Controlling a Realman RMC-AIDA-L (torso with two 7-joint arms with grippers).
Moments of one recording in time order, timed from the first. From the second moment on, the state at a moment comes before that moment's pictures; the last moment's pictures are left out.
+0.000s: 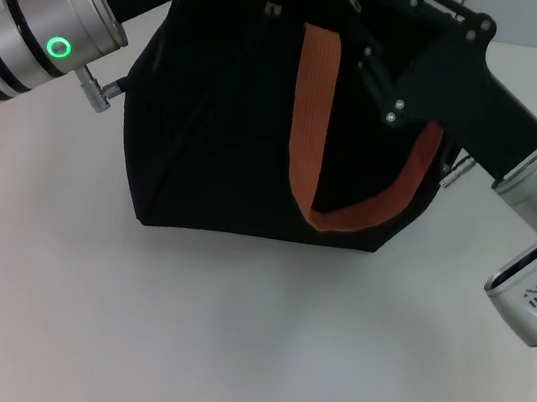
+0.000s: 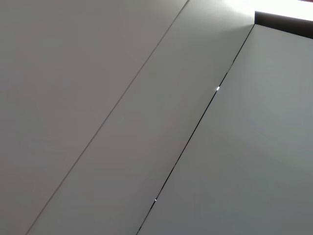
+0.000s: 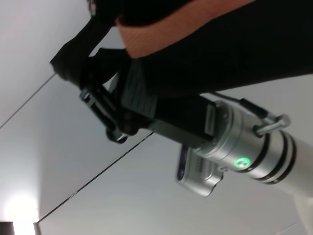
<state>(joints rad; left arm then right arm) -0.72 -2.08 0.94 0.33 1.15 1.55 -1.47 0.71 2.09 -1.05 0.00 -0.95 -1.57 -0.37</state>
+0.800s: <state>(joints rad) -0.72 -2.08 0.95 0.33 1.14 1.54 -1.47 0.73 2.09 -1.04 0.01 -0.95 -1.56 -0.37</state>
